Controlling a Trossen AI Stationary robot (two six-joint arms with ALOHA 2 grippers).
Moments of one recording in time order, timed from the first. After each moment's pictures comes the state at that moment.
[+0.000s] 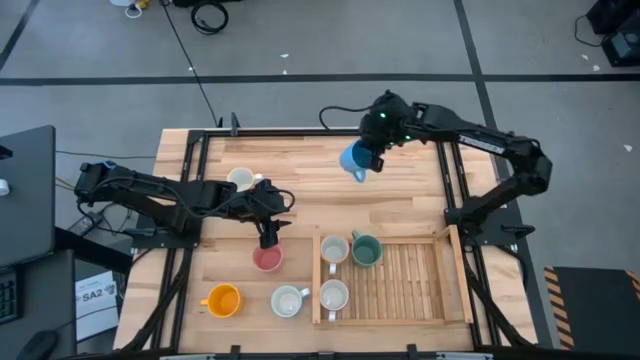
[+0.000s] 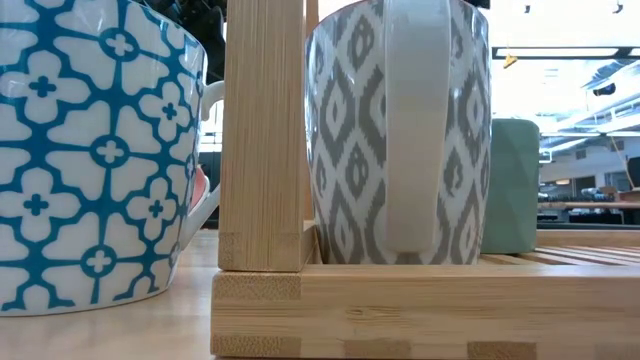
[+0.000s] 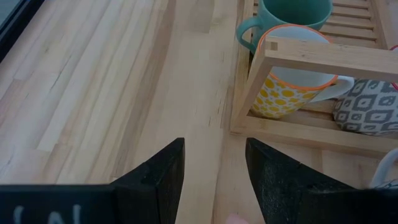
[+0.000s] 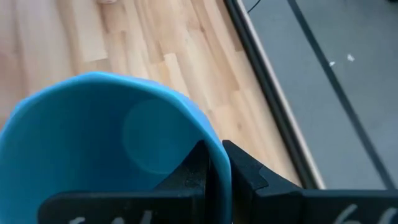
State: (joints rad) left arm -0.12 1.24 0.91 -0.41 -0.21 -0.20; right arm -0.46 1.43 1.39 -0.83 -0.02 -0.17
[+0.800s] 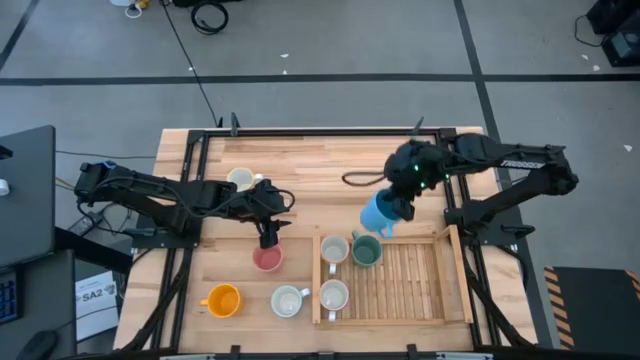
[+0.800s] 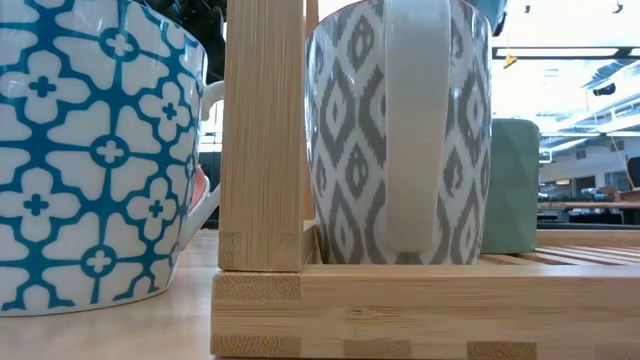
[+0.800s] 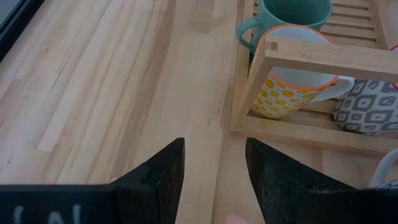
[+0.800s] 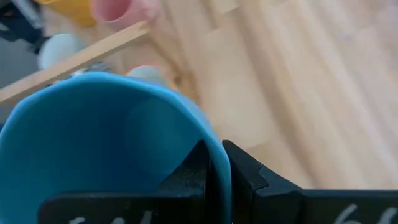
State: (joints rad) left arm -0.12 1.24 0.91 -0.41 -0.21 -0.20; right arm -0.01 1.22 1.40 -1.12 -0.08 0.40
